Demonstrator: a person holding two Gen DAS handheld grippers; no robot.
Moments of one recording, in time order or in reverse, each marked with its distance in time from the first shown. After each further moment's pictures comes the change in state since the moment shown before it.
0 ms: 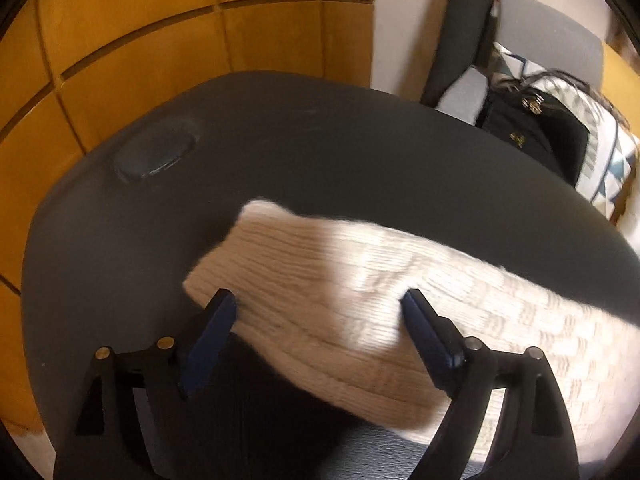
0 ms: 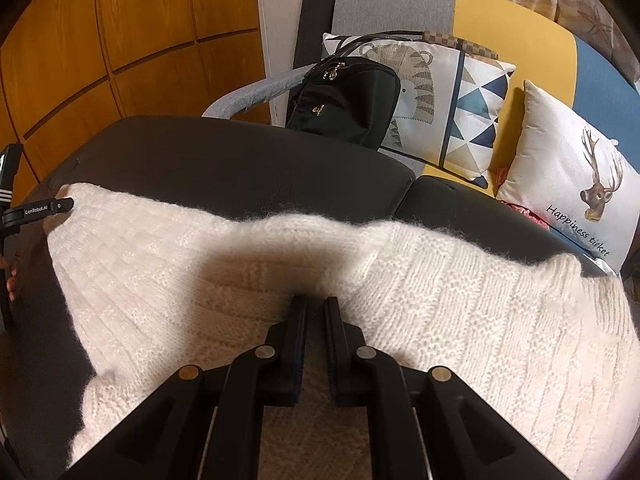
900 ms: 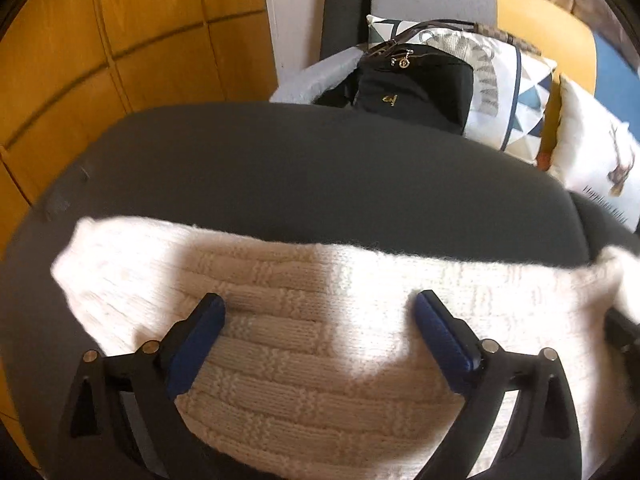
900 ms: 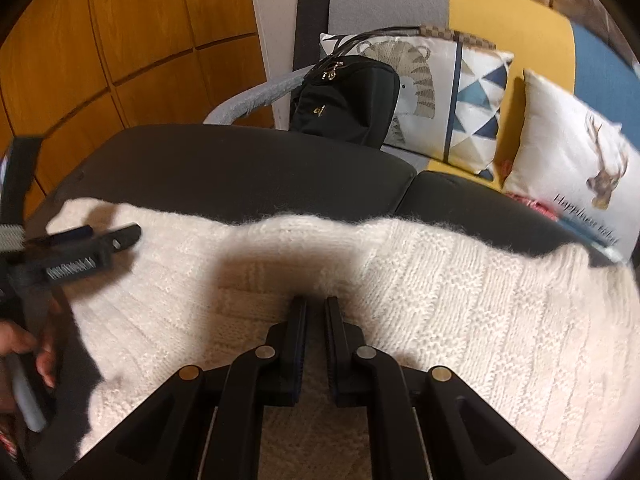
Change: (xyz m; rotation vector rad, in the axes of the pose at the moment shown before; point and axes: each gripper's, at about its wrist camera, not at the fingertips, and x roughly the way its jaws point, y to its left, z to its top) left arm -0.034 -0.180 -0.056 0.225 -0.028 -0.118; right arm -0.001 -0.018 -0.001 0.091 -0.004 0.112
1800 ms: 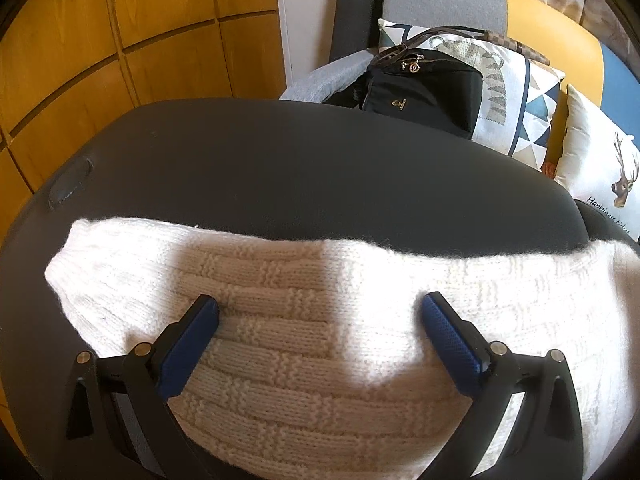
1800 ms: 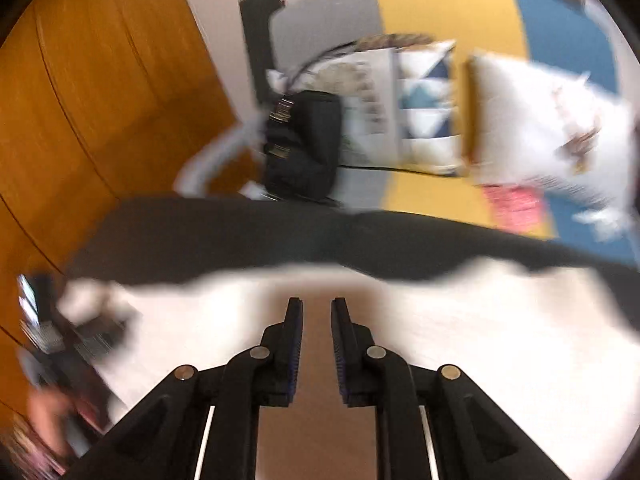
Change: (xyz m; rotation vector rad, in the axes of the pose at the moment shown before) left arm -0.001 0.015 -0.012 -0.053 -0.010 -0.012; right arm -0.061 -0.075 0.013 0.099 -0.048 -0.097
